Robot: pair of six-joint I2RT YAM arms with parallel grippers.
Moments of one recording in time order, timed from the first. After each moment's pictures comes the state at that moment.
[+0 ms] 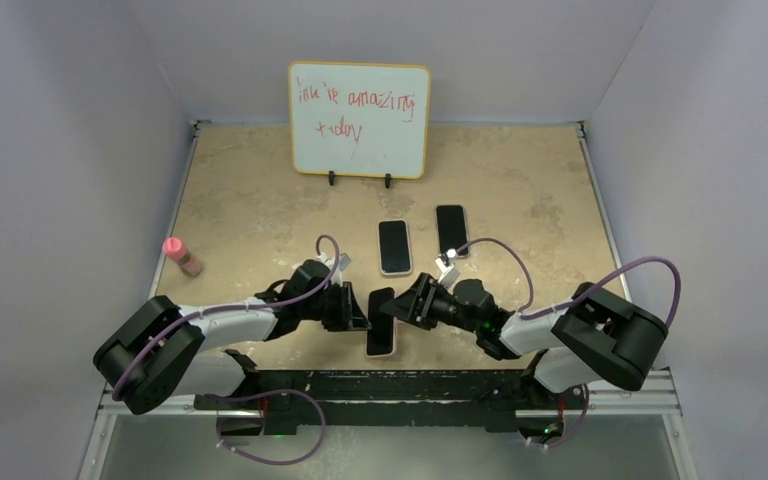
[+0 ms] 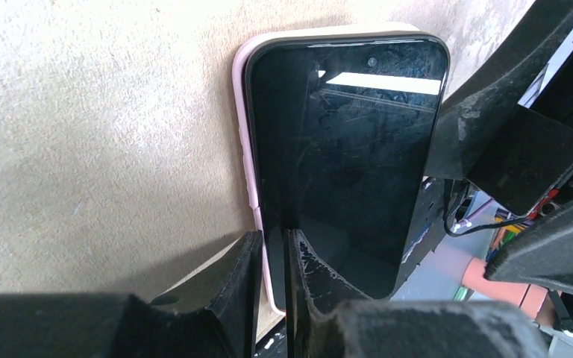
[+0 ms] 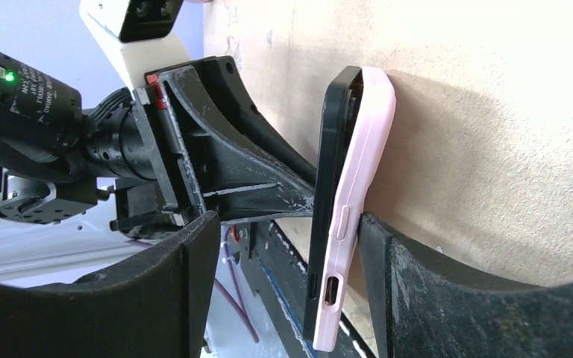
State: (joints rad) left arm -0.72 1.29 0.33 0.18 0.37 -0.87; right arm 0.88 1.41 0.19 0.90 -0.21 1.23
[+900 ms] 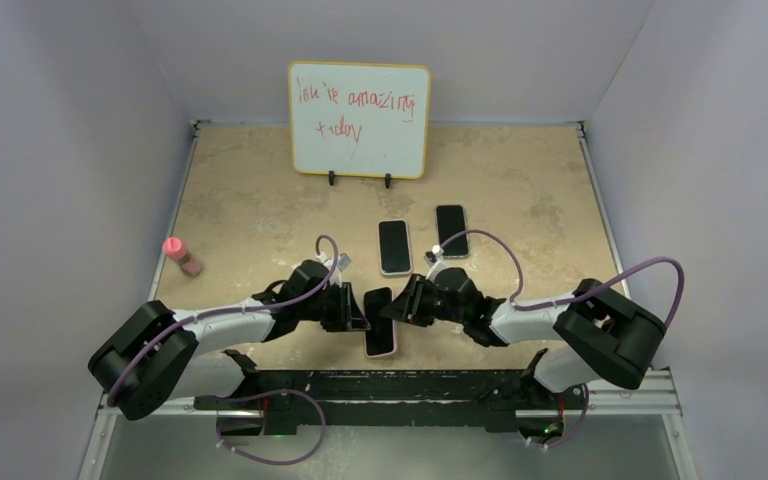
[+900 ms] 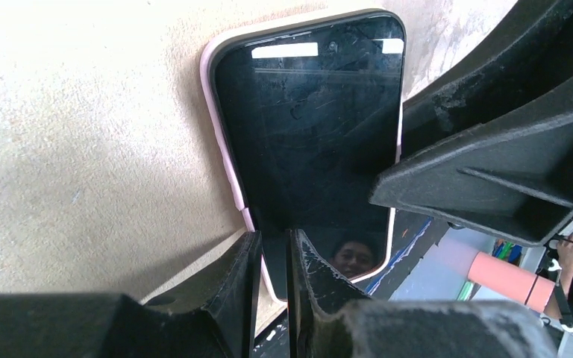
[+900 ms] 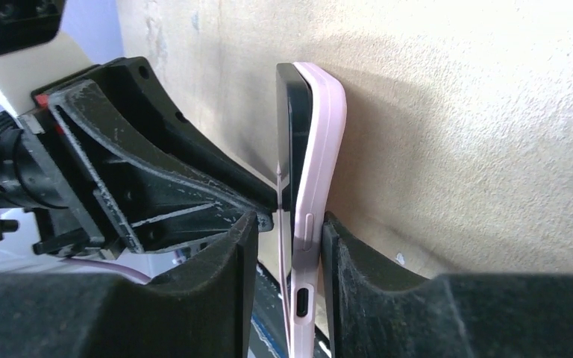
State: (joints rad) left arm -0.72 1.25 0.33 0.15 0.38 -0.85; right arm 0.89 1.43 0.32 0.60 -0.20 1.14
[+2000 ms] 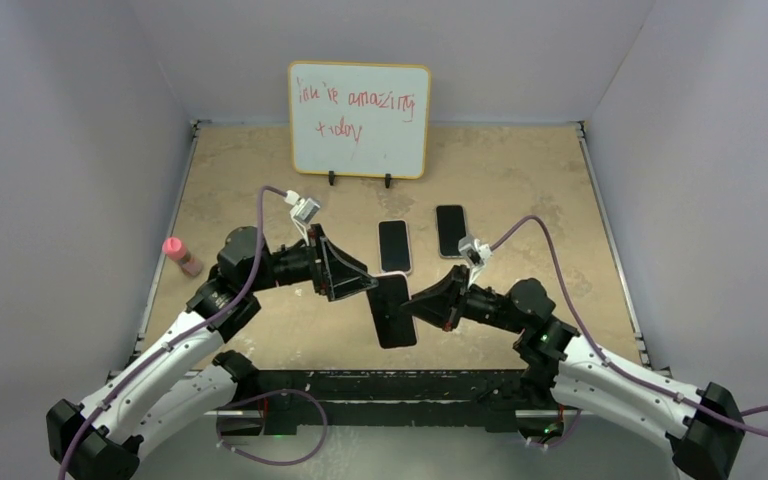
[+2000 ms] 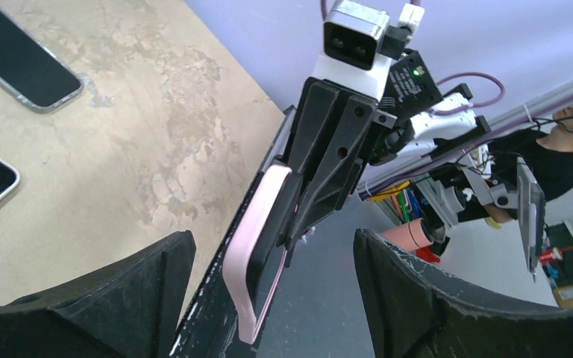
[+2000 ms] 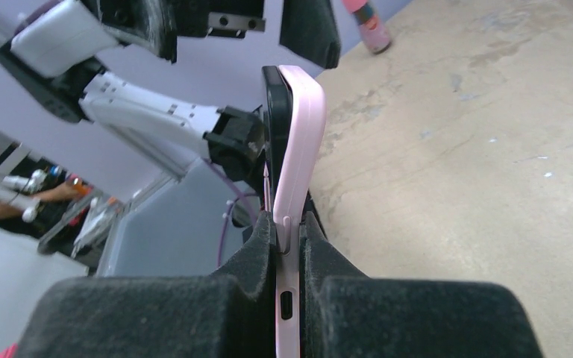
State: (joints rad) left arm -0.60 0.78 0.65 0.06 0.67 -0.76; right arm 0.89 0.64 0.31 0.42 -0.38 0.67
